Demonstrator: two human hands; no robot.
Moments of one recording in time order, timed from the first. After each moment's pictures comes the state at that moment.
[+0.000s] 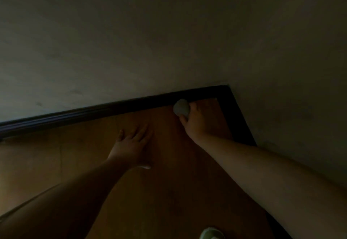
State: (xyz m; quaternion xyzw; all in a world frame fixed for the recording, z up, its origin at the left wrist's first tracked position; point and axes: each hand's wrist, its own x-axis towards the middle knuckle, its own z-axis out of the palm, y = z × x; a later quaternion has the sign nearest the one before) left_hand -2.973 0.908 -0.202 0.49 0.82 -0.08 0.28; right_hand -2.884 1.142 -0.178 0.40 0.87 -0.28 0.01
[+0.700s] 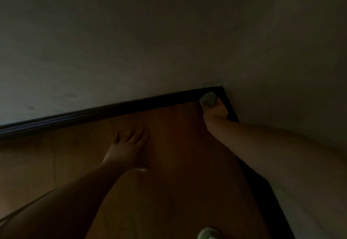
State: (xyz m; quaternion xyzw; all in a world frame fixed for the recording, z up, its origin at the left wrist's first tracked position) left_hand -2.975 0.906 -0.213 0.50 0.82 -0.08 0.27; right_hand -2.878 1.216 -0.162 0.62 0.67 -0.40 -0.10
